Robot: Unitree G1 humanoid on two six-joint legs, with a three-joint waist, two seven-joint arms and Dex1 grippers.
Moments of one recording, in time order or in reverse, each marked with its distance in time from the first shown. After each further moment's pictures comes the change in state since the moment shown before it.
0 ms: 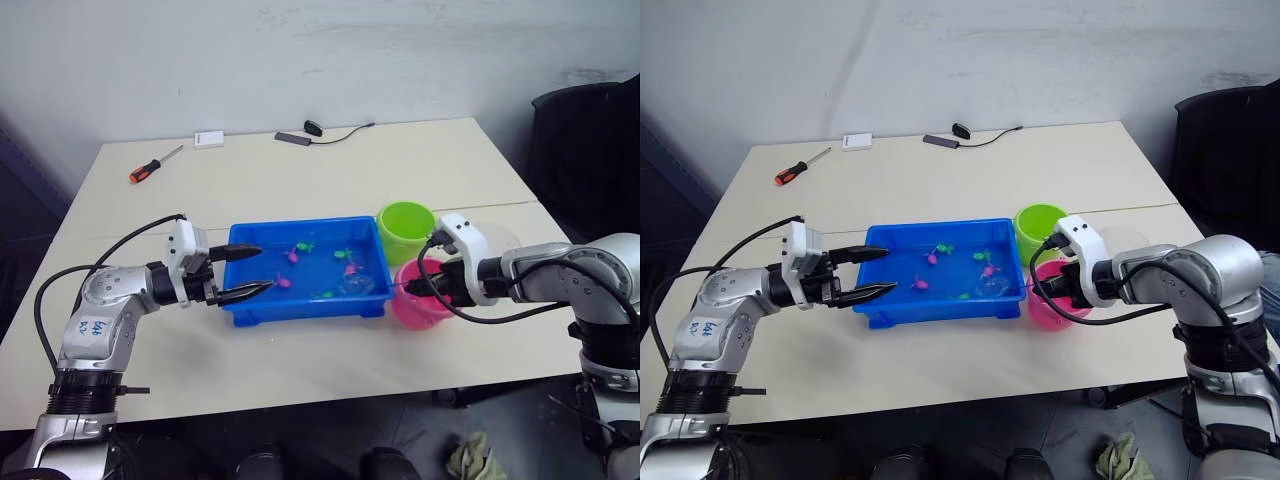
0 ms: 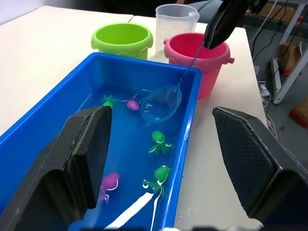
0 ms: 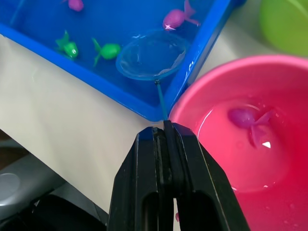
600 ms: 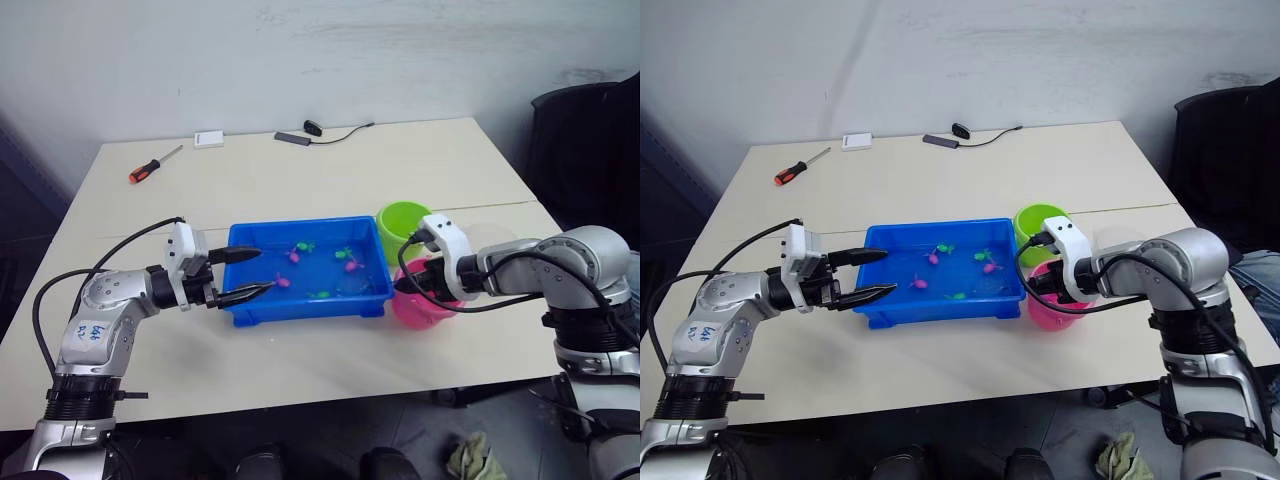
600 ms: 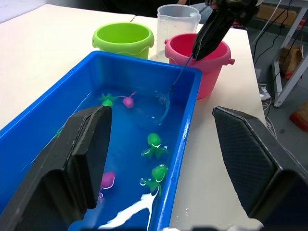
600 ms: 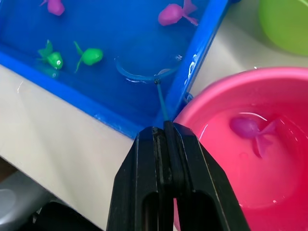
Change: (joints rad) left arm 0.021 0.008 0.004 -0.018 -0.008 0.013 0.021; right arm -0.071 0.135 0.024 0.119 -0.024 0.000 -0.159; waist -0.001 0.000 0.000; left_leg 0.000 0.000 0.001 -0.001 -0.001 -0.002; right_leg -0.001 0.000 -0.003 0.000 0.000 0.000
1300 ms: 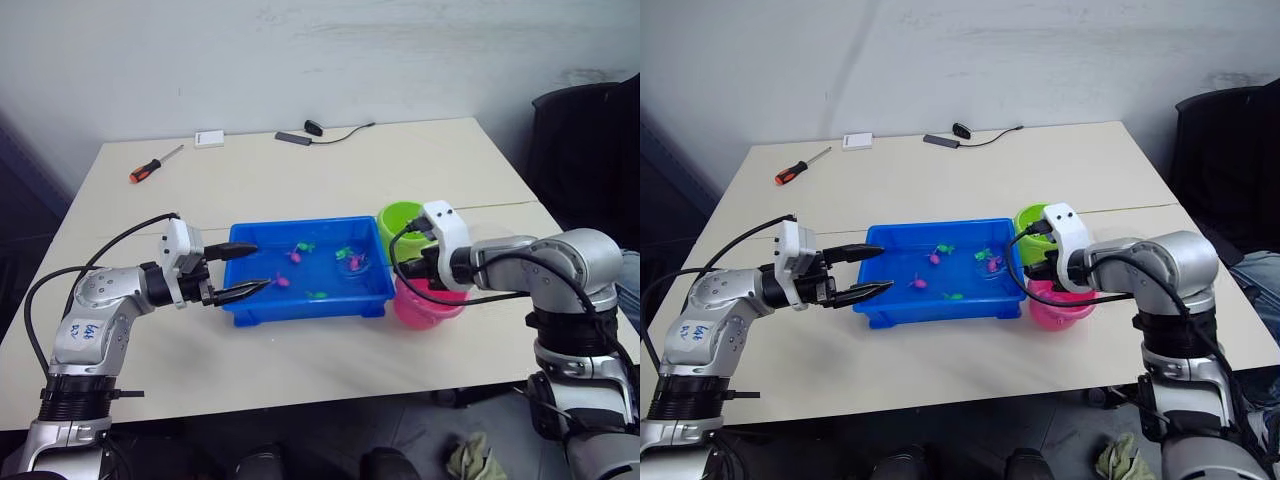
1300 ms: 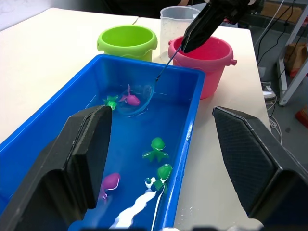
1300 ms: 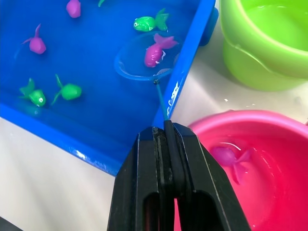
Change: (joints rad) left arm -0.003 0.008 0.018 -0.017 -0.001 0.008 -0.003; right arm 0.035 0.042 -0.068 -0.130 -0.110 0.000 -0.008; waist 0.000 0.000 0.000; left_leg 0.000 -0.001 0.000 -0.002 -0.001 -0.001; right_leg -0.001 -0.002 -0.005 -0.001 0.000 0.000
